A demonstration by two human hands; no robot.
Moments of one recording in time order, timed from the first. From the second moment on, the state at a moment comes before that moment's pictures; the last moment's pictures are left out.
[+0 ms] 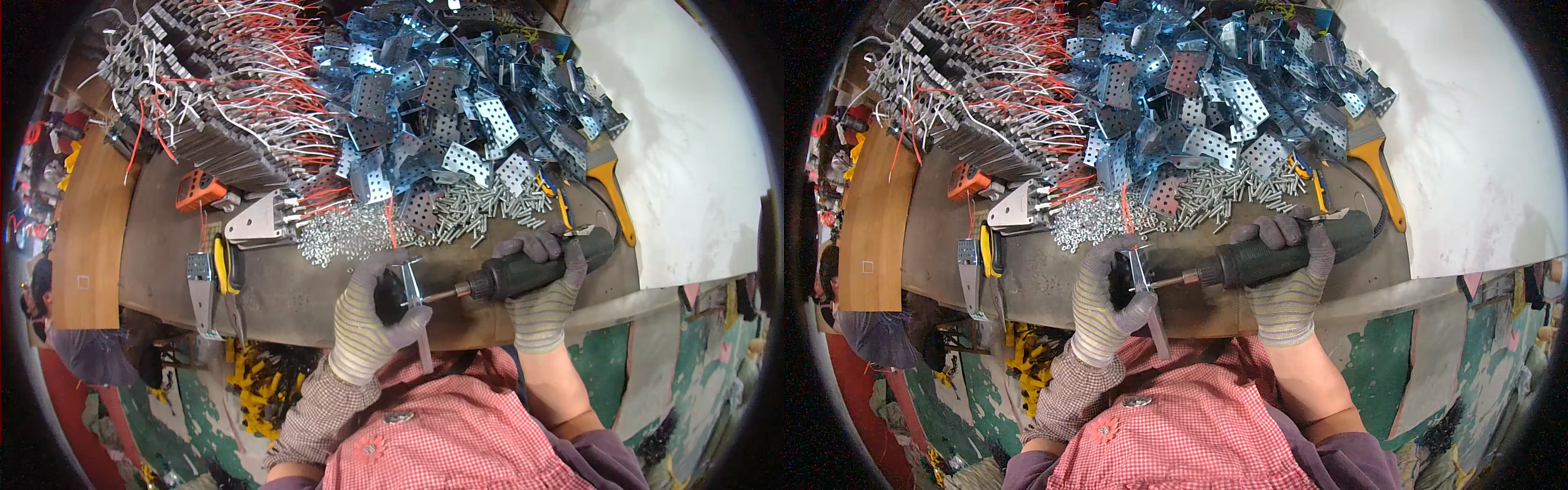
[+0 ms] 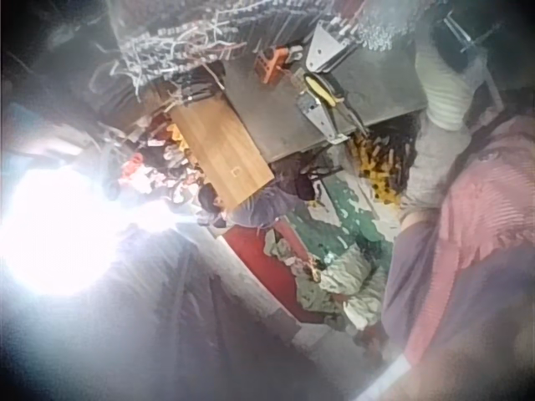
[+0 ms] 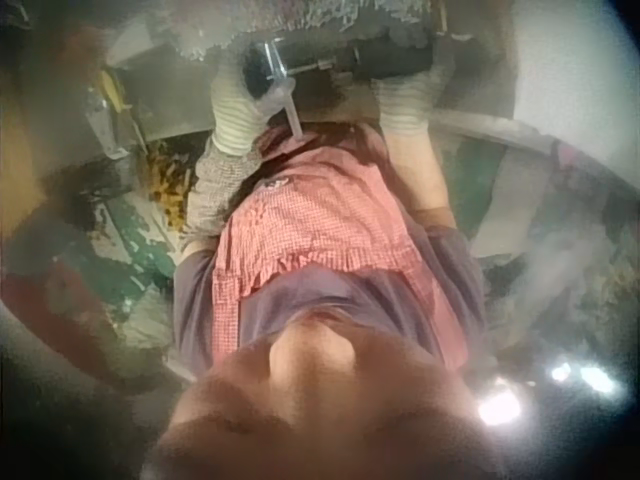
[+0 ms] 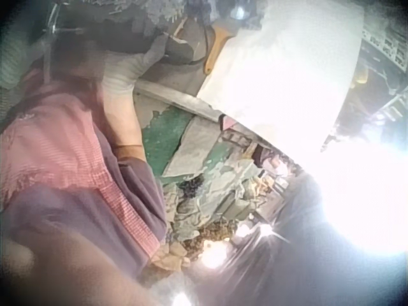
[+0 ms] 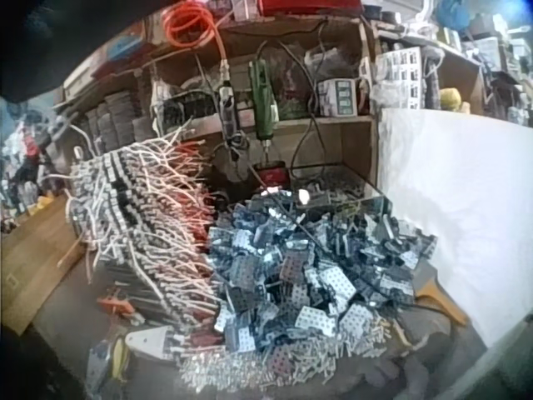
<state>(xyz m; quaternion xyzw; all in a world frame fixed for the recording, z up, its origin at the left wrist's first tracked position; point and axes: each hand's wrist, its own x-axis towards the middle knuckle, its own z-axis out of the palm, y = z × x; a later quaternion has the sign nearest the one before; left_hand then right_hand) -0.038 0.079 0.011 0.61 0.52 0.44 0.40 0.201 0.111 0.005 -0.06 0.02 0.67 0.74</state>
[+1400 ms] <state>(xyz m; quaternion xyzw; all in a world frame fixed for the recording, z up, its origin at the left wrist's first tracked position) -0.102 0.098 0.026 0.65 0.49 0.33 0.47 0.201 0.112 -0.001 -0.08 -0.02 0.68 0.73</state>
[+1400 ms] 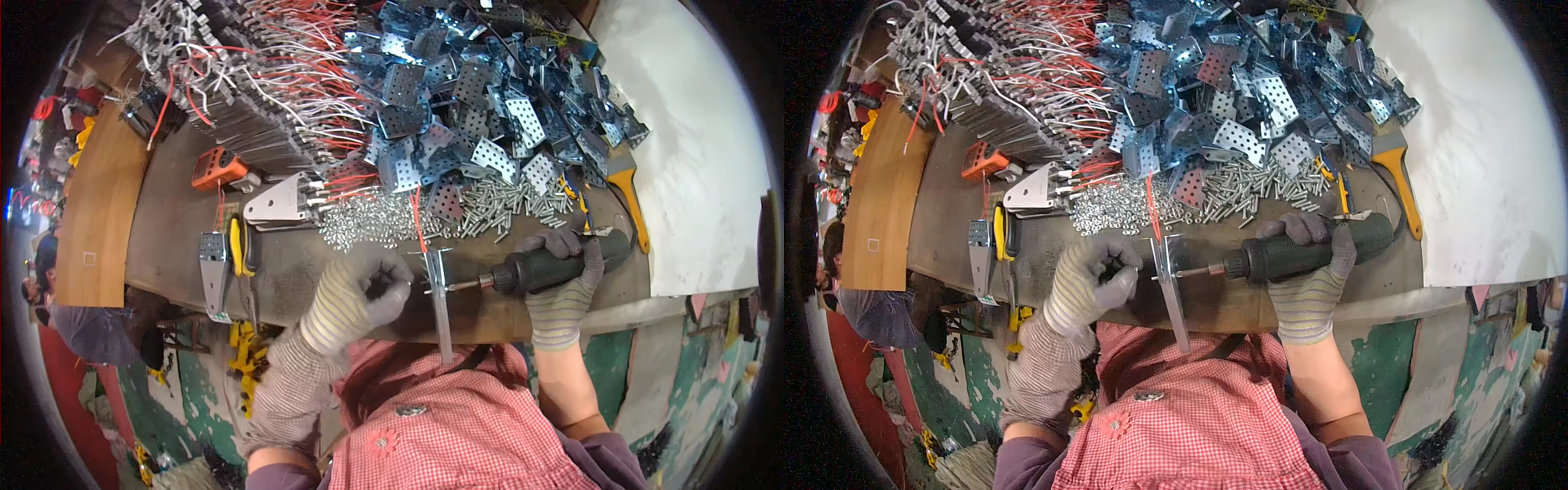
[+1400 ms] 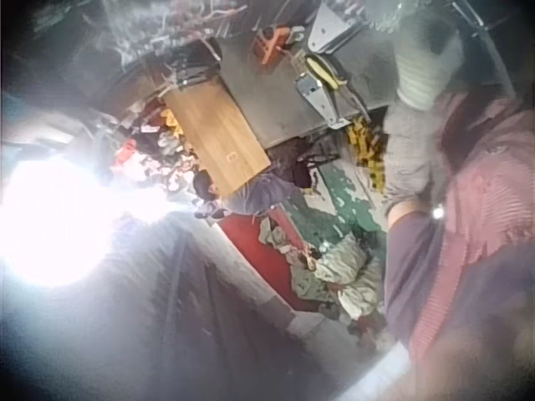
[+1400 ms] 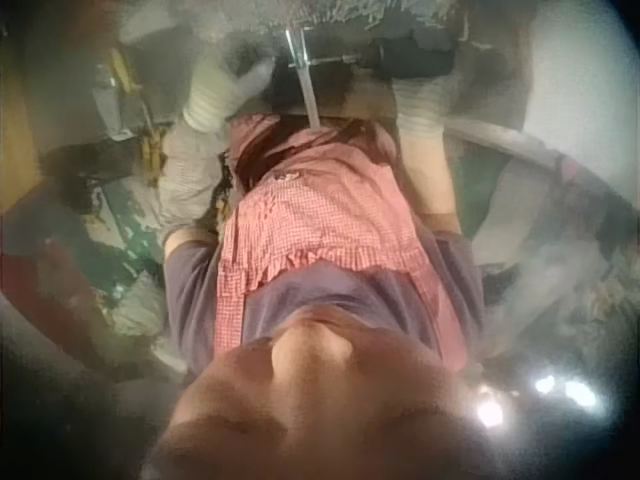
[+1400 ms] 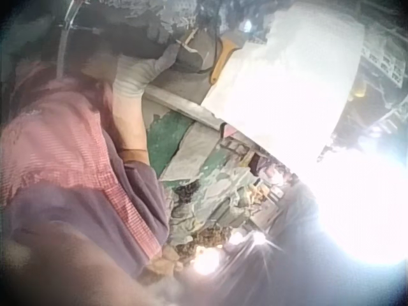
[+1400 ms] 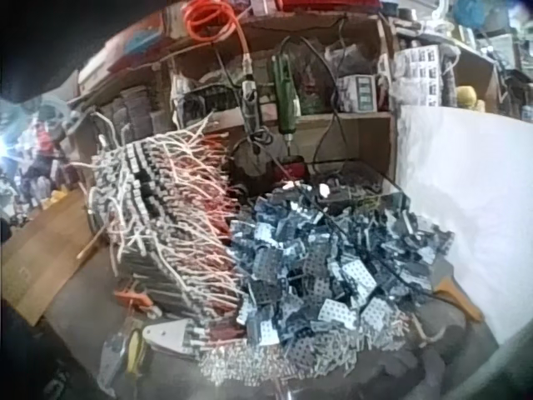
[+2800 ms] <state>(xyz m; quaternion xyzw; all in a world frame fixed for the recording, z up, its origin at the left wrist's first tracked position) -0.053 0.073 0.022 0.52 0.46 0.51 0.50 0.200 0.109 0.006 -0.10 -0.02 0.69 0.71</state>
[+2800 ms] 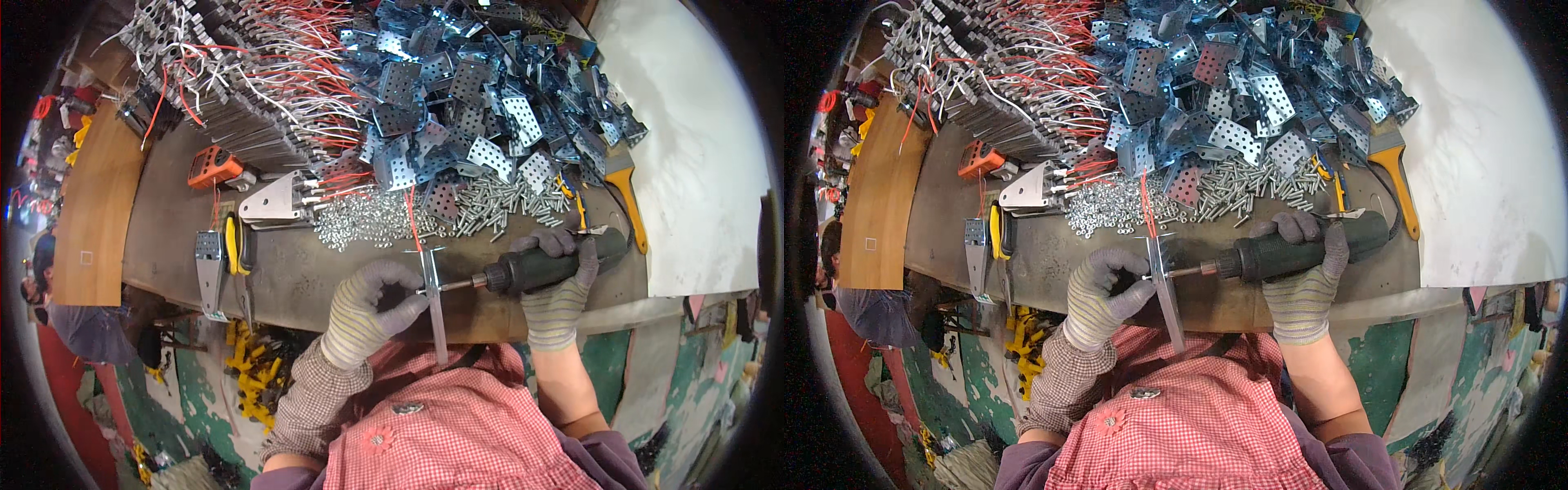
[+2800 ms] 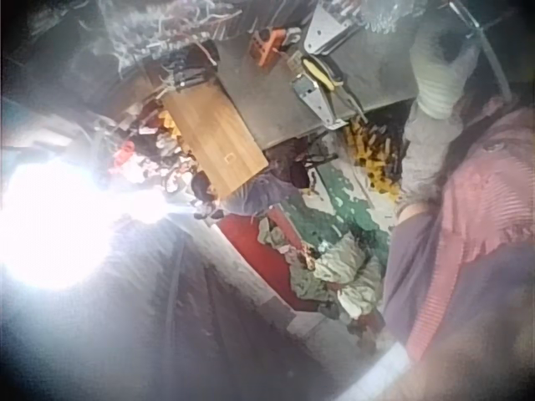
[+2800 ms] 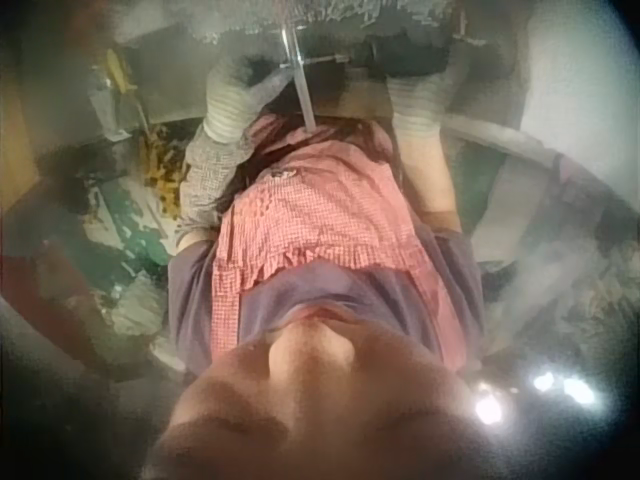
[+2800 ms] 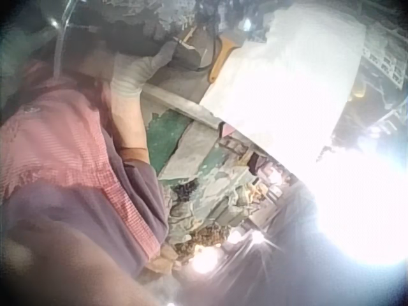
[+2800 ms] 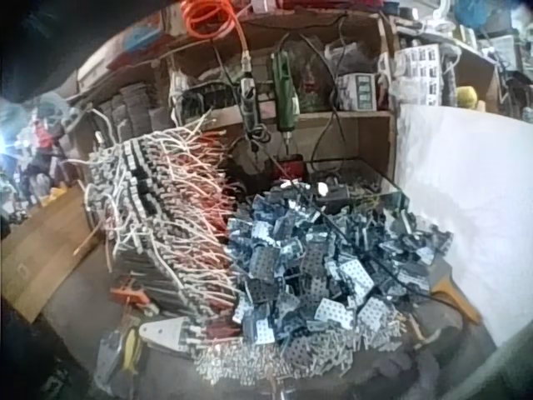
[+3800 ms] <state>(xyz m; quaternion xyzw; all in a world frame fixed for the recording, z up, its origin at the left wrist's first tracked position) -0.059 0.068 0.013 0.54 0.52 0.47 0.47 0.203 0.111 -0.006 -0.10 -0.02 0.68 0.73</state>
